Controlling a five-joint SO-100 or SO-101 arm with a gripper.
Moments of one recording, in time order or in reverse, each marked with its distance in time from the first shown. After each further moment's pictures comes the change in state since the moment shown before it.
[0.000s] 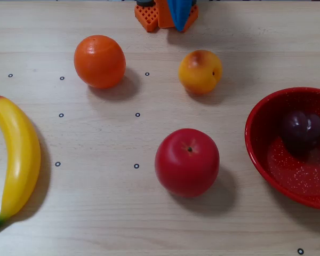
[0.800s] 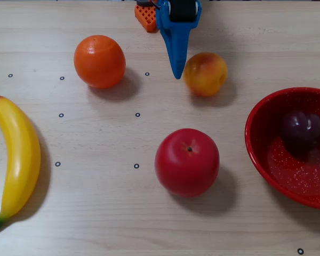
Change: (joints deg) arm 0.0 8.9 36.0 -29.1 4.7
